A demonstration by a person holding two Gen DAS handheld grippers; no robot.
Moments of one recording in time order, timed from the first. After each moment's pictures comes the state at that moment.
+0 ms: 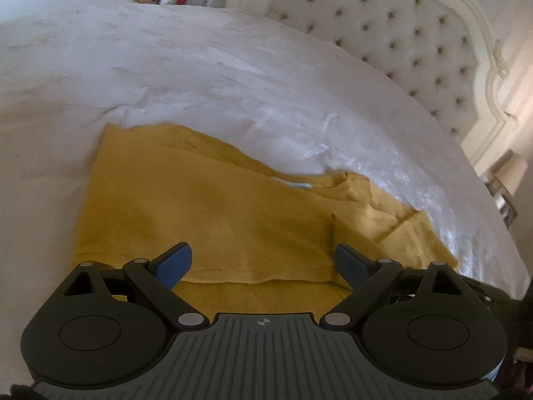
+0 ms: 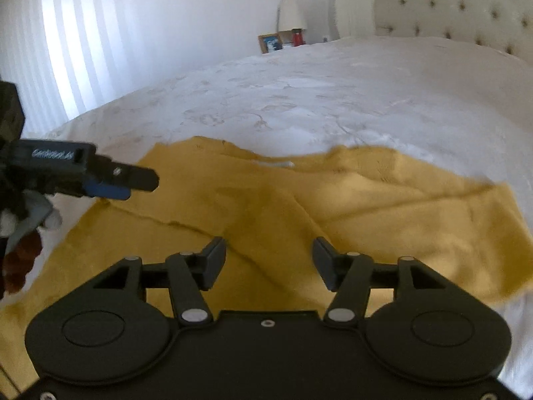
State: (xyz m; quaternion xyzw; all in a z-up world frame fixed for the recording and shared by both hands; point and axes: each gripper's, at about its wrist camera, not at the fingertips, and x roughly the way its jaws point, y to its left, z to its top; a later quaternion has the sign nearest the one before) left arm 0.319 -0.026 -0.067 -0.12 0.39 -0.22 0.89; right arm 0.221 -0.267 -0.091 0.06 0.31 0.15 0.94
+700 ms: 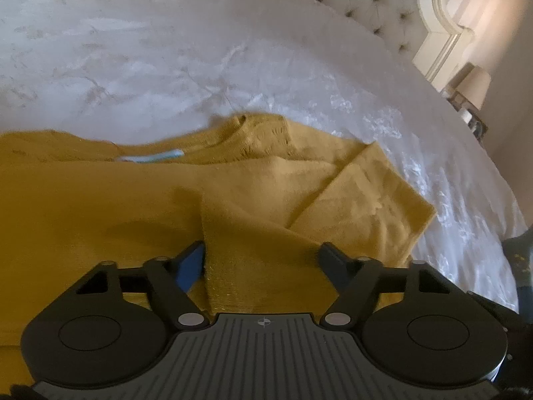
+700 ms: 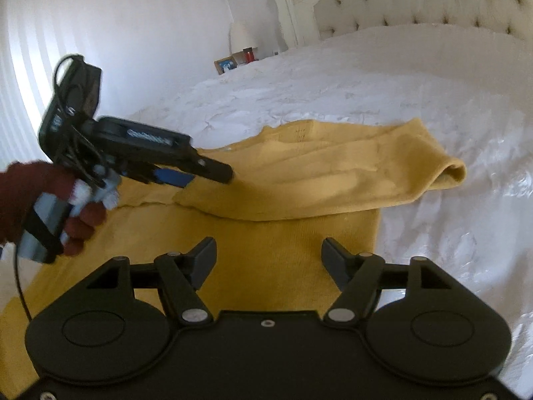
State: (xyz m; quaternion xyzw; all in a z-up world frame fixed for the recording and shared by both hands) left arm 0.348 -0.146 -0.094 -0.02 0.44 -0.32 0.84; right arm 0.171 -0.319 -0.108 0.15 0.28 0.10 0.94
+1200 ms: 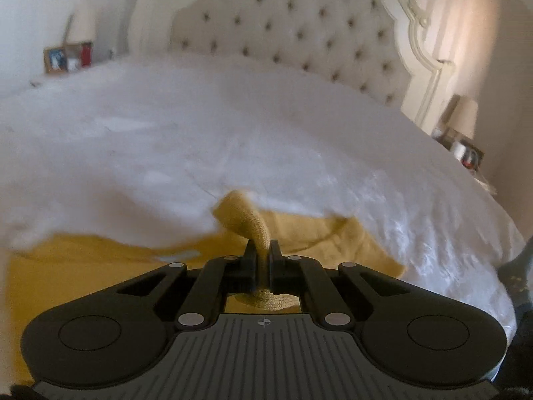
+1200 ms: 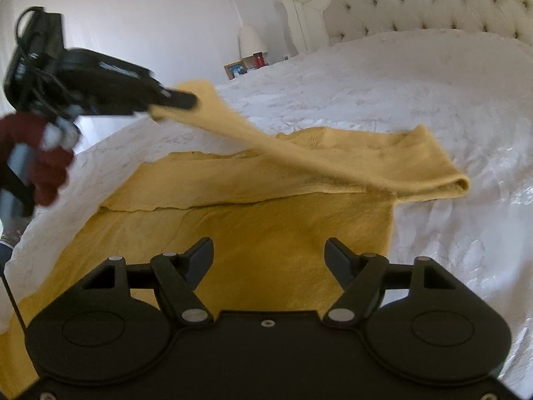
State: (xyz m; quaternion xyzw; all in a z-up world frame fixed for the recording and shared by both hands) left arm 0.316 -0.113 0.001 0.00 0.31 -0.31 0.90; right arm 0.163 -0.312 -0.104 0.14 0.27 0.11 0.95
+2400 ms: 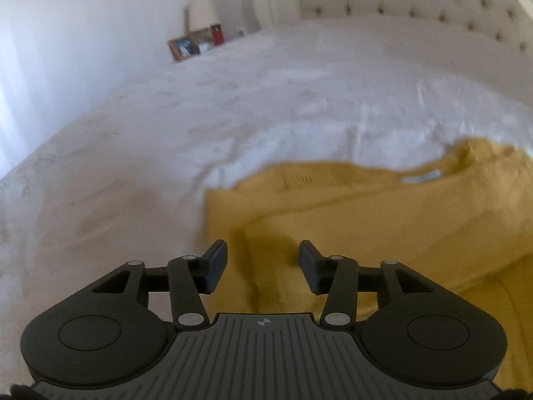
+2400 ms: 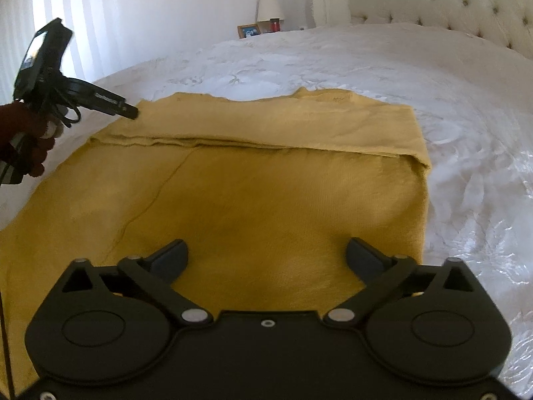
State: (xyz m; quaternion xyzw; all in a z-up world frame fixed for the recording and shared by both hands) left arm 0.342 -0.019 -0.076 0.13 0.35 -0.05 0.93; right arm 0.170 -0.270 -0.128 0.04 0.32 0.11 0.94
